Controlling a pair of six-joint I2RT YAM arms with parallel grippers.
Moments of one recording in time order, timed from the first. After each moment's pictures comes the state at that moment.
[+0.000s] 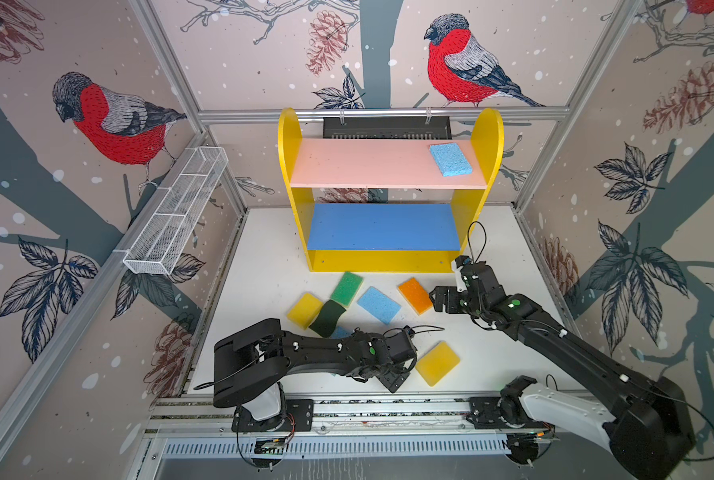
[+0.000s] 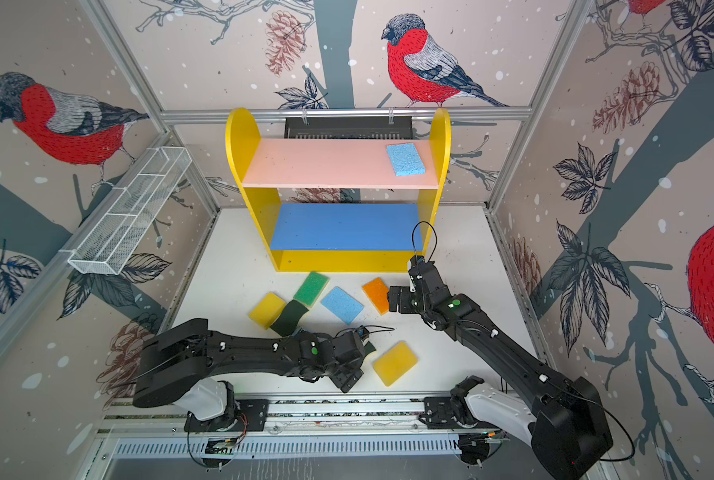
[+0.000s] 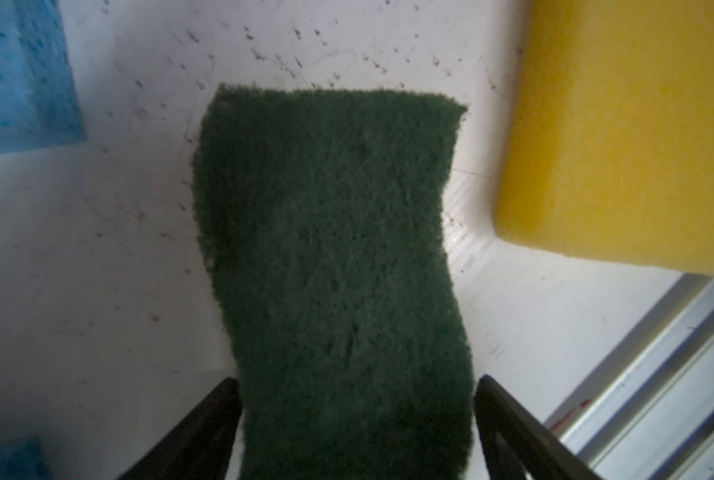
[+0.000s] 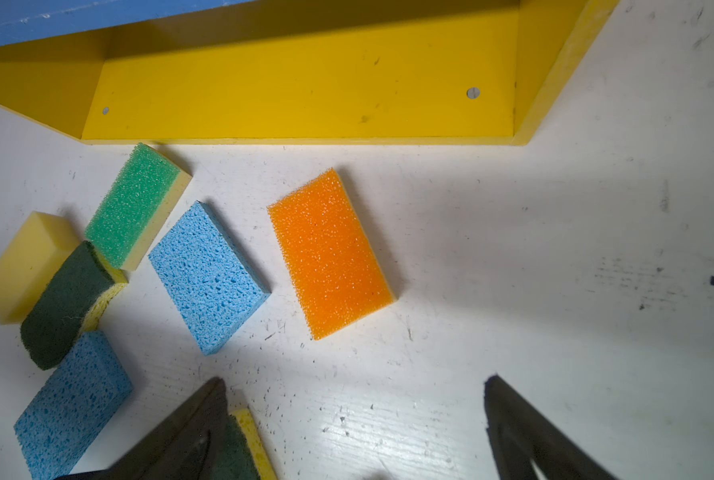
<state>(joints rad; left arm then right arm) -1.28 1.61 0.82 -0.43 -0.12 -0.44 0.57 1.07 0.73 -0.50 0.01 0.42</state>
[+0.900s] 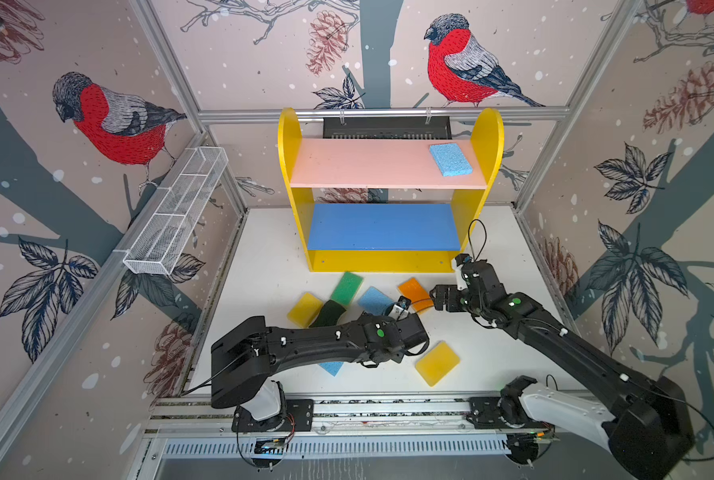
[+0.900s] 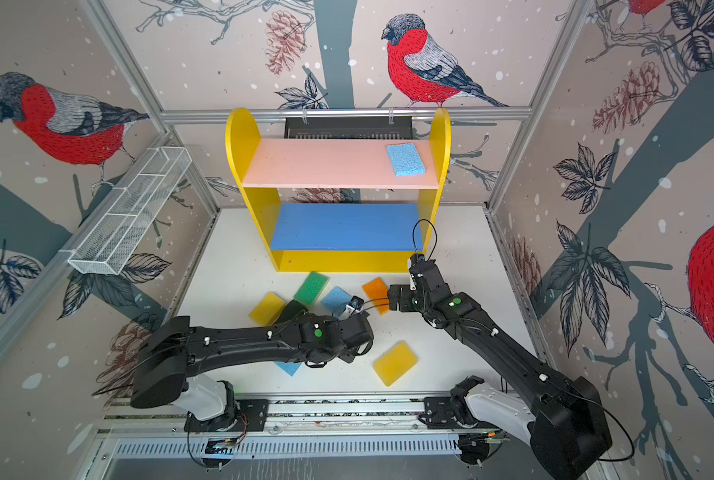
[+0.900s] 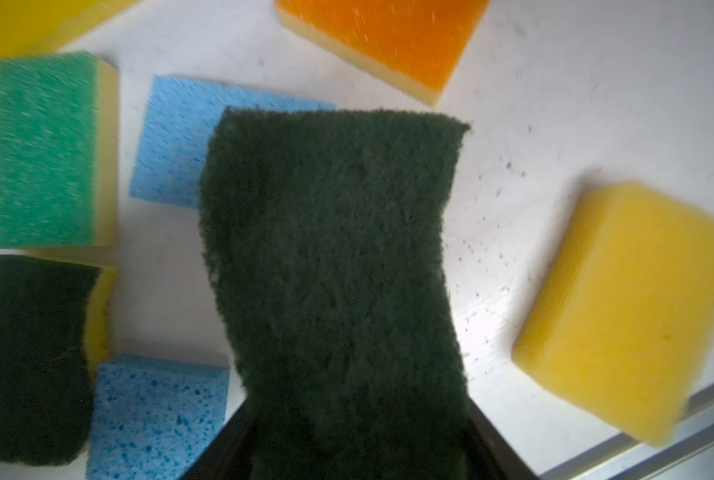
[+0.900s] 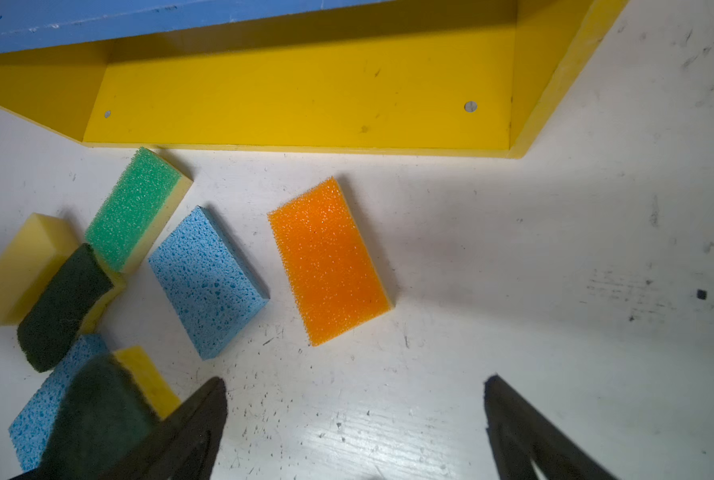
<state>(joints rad) -1.24 1.57 1.11 -0.74 -0.39 -0.69 0.56 1.08 0.74 -0.51 0.02 0.39</state>
